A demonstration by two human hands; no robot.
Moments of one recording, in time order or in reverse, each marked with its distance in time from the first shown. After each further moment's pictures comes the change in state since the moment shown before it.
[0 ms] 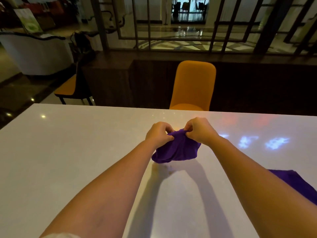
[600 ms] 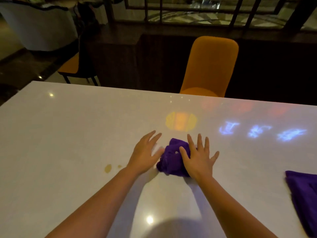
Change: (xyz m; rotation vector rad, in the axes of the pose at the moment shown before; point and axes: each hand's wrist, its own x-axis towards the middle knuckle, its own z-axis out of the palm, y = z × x) left_hand -0.032 -0.153 0.035 0.122 0.071 0.032; right_hand -0.013 0.022 0.173 -0.079 0.071 0.199
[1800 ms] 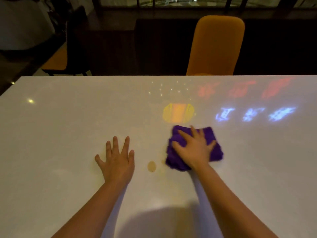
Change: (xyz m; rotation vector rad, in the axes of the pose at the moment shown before) left_hand -0.052 -0.213 -0.061 0.468 0.089 -0.413; right_hand 0.006 -0.152 0.114 0.059 0.059 0.118
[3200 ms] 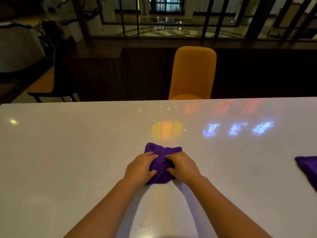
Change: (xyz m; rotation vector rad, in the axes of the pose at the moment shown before) left_hand 0.013 0.140 -0.036 -0.137 -0.251 0.571; right_hand 0.020 0.050 -0.061 -0.096 -0.169 -0.376
